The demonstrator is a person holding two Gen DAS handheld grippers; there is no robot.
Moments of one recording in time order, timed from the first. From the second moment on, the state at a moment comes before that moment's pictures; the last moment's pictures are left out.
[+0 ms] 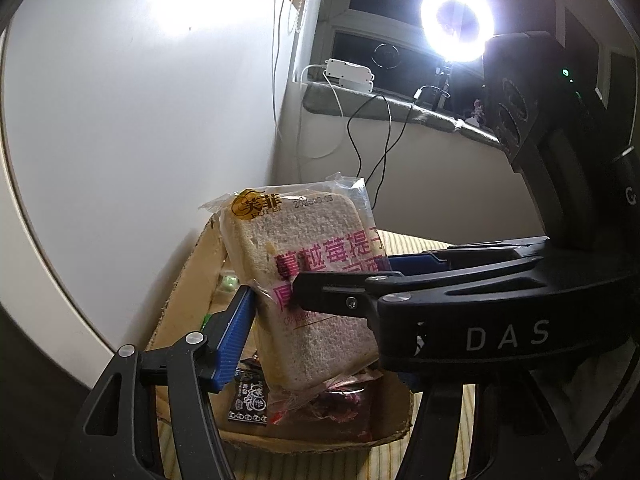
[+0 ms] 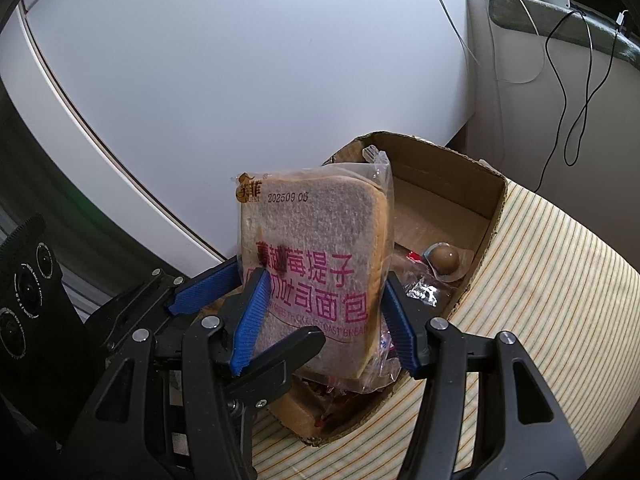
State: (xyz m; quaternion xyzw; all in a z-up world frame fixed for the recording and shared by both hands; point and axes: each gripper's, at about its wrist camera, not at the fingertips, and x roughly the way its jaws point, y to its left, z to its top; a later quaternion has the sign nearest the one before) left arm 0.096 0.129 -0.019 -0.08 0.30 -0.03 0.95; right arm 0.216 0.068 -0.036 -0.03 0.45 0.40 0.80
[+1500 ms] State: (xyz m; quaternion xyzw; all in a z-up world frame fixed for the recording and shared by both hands) left arm 0.065 0.133 -0.014 -0.07 0.31 0.02 0.95; right arm 0.181 0.017 -0.010 -0.06 0.37 0.30 0.88
